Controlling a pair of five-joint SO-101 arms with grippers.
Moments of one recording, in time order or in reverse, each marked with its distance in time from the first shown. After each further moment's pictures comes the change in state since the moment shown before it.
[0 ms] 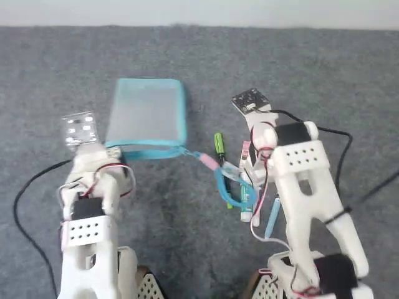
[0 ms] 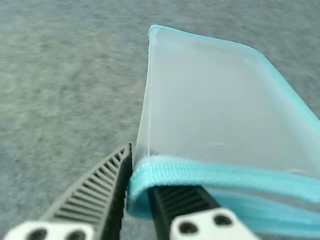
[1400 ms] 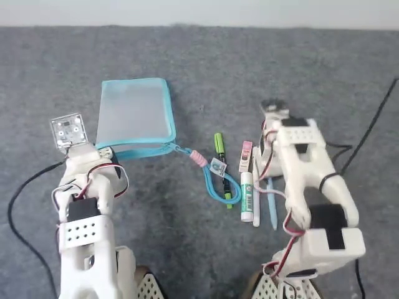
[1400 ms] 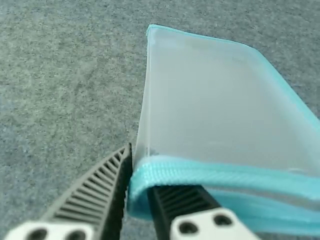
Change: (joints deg) left arm -2.5 0.1 0.0 0.0 0.0; right arm 9.8 22.0 -2.1 -13.8 -8.4
